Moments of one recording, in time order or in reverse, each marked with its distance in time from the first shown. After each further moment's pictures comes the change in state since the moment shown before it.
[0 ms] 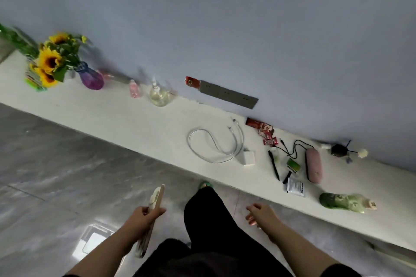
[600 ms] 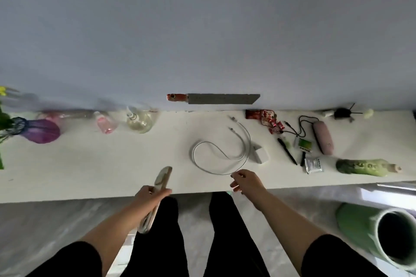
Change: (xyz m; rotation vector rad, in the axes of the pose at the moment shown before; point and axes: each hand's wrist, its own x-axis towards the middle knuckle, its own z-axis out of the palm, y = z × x) left_hand 0.172 0.188 -0.107 0.391 -0.189 0.033; right_hand 0.082 -0.205 0.064 0.335 0.131 0.125
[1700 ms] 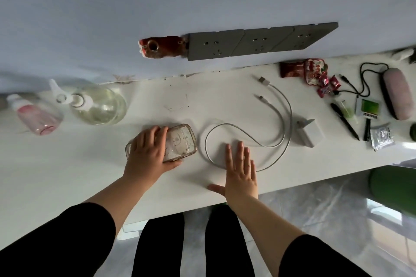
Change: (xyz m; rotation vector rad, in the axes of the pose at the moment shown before) left_hand 0.253 0.016 0.010 1.116 0.333 0.797; right_hand 0.189 0.068 0.163 -0.877 0.169 -0.108
